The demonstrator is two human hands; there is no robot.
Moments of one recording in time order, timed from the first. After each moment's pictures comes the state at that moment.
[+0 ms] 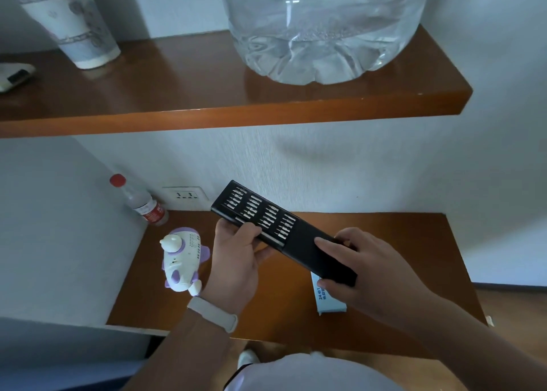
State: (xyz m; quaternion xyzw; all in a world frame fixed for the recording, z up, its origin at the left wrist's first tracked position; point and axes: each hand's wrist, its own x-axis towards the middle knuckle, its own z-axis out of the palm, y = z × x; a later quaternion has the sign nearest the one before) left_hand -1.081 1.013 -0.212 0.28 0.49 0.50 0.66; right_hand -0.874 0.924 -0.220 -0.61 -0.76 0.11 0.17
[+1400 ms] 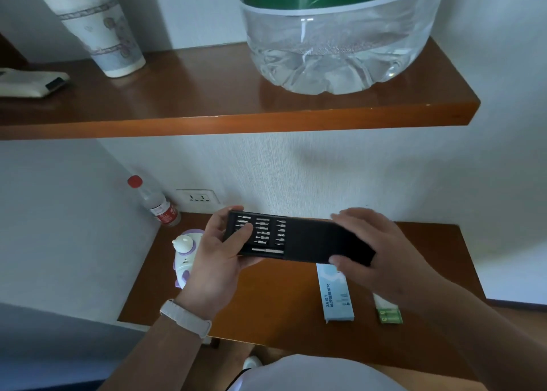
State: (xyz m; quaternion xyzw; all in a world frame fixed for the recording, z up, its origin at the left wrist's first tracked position) left_hand -1.124 1.011 -0.194 0.36 0.48 0.48 0.64; right_hand -0.858 0.947 -0.209 -0.59 -0.74 0.17 0.27
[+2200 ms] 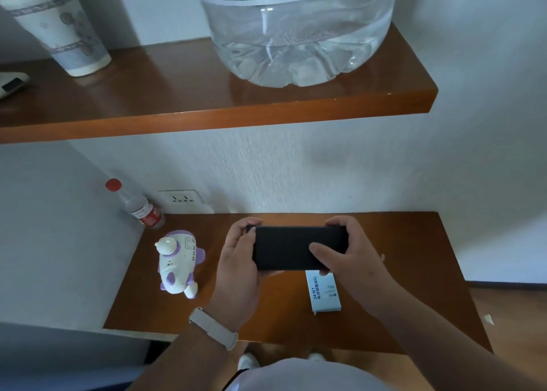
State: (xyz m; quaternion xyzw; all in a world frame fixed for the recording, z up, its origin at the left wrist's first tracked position) left_hand -1.072 0.985 -0.215 0.39 0.52 0.46 0.61; right_hand -0.892 0.939 -0.231 -0.61 -0.41 0.48 0.48
